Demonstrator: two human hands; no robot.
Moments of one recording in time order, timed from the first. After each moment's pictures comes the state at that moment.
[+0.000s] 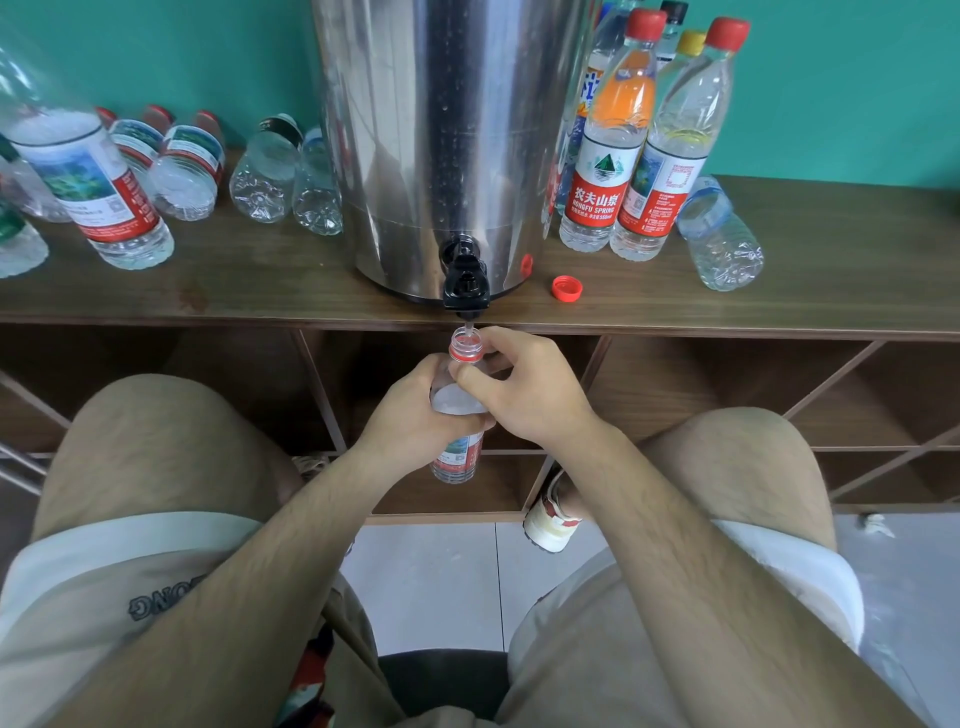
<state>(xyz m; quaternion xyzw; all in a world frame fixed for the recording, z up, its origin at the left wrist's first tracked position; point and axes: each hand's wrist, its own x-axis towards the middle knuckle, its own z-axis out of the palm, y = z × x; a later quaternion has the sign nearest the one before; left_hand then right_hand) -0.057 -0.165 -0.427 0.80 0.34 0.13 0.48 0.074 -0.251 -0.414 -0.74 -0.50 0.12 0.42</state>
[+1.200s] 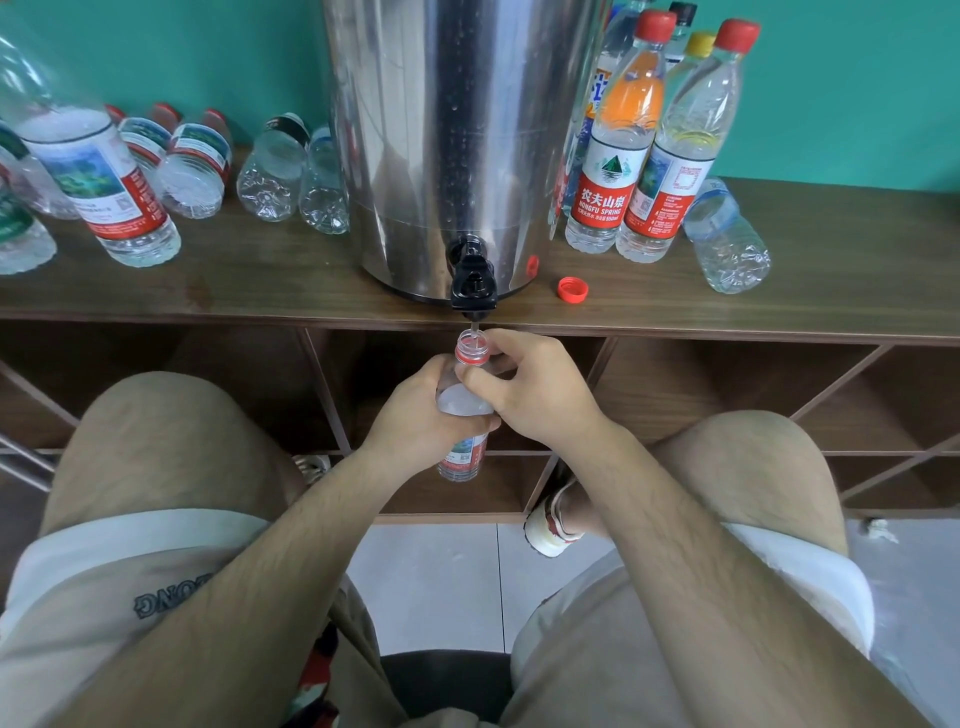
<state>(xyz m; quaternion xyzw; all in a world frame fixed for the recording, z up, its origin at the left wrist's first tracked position) -0.054 -0.165 -0.430 0.80 0.36 0.12 0.47 0.076 -0.250 -0.413 -0.74 -0.52 0.11 0.41</state>
